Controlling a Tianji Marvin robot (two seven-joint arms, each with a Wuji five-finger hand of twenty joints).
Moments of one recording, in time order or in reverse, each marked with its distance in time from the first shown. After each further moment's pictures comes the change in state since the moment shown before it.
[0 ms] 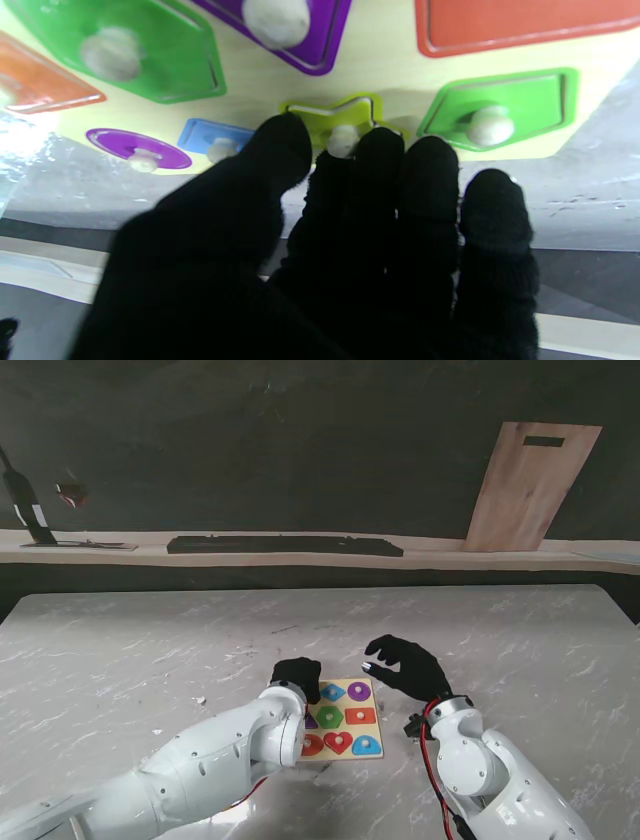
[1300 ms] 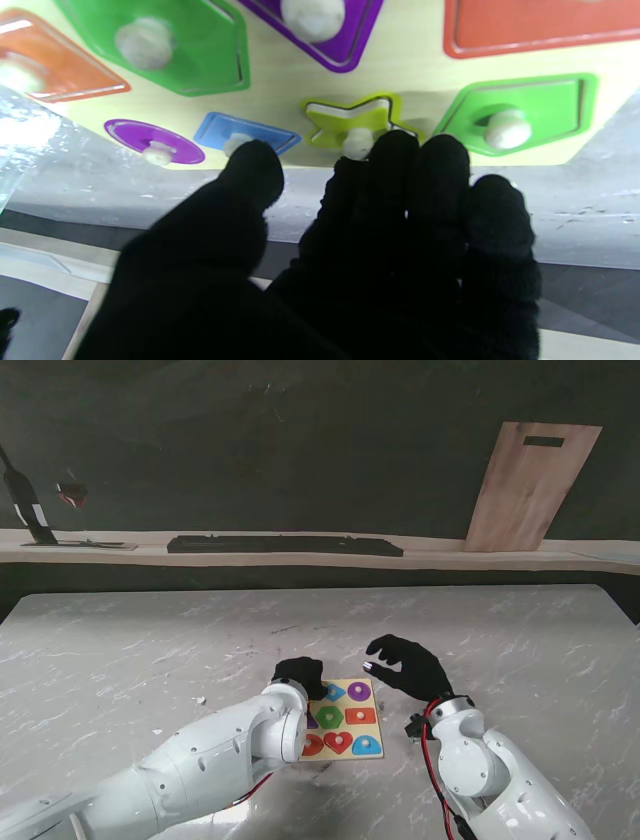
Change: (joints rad) left arm -0.009 -0.001 -0.004 -0.013 -0.041 0.003 -0.025; right arm -0.005 0.000 0.007 -0.003 -0.002 -0.007 -0.003; left_hand -0.067 0.228 -0.173 0.000 -0.009 0.100 -0.248 0.004 -0.039 0.083 -0.019 -0.150 -0.033 0.073 -0.026 -0.058 -0.042 0.018 0.000 0.052; right_hand 0.000 0.000 0.000 0.000 0.000 0.000 0.000 0.000 0.000 0.000 0.000 0.000 0.000 0.000 0.000 0.000 0.000 0.000 0.000 0.000
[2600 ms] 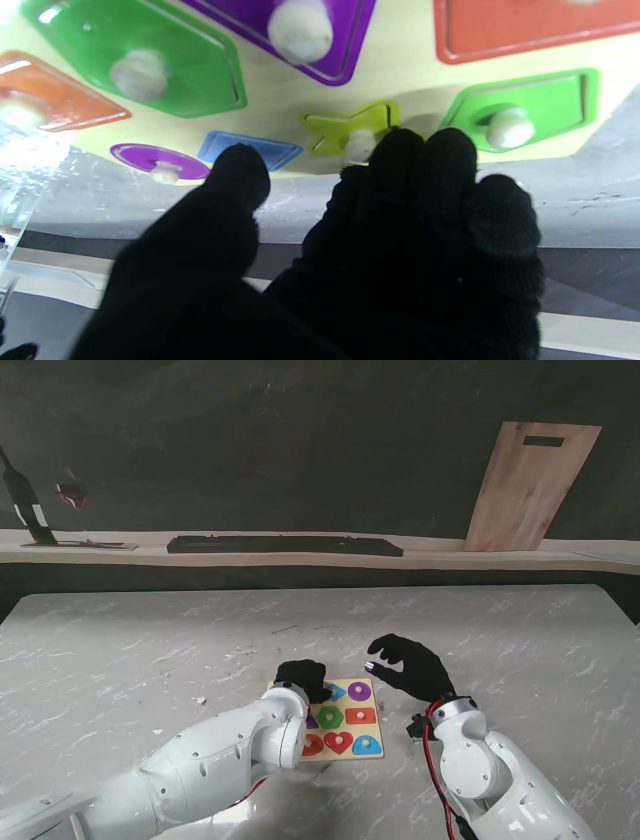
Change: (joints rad) left arm -0.004 0.005 0.033 0.010 0.051 -0.023 0.007; right arm -0.011 0.000 0.012 -0.007 -0.008 -0.016 -0.009; left_hand -0.018 0.049 -0.081 0.000 0.019 0.051 -0.208 -0.056 0.014 0.035 -0.025 -0.069 0.061 0.028 0.000 -0.086 0.073 0.038 0.020 -0.004; right_hand 0.000 0.000 0.000 0.000 0.000 0.000 0.000 0.000 0.000 0.000 0.000 0.000 0.000 0.000 0.000 0.000 0.000 0.000 0.000 0.000
